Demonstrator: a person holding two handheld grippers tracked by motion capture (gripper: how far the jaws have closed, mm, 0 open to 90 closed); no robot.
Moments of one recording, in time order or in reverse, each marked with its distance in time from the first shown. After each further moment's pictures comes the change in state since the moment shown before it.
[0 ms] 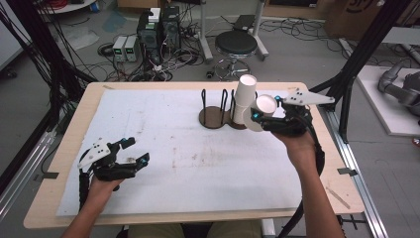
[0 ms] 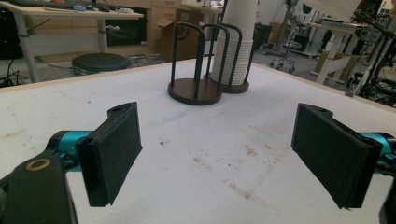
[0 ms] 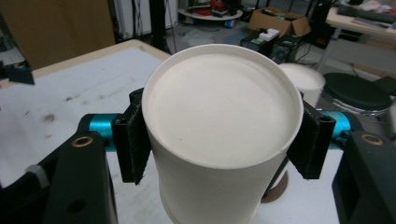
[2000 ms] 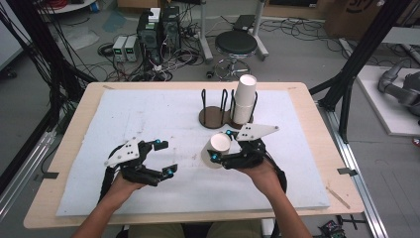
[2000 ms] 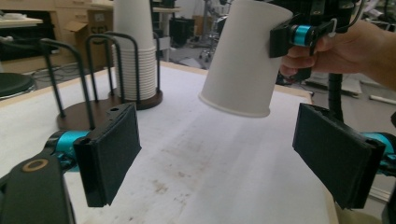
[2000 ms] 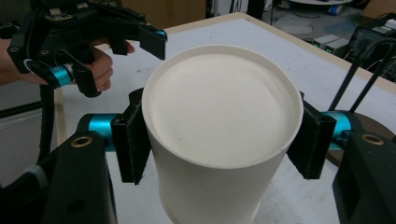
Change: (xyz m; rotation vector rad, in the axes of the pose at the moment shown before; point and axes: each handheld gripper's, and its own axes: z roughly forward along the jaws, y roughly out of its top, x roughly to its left) left arm -0.049 0.018 0.053 0.024 -0.349 0.091; right arm 0.082 -0.045 0.057 0.052 0.363 -0.069
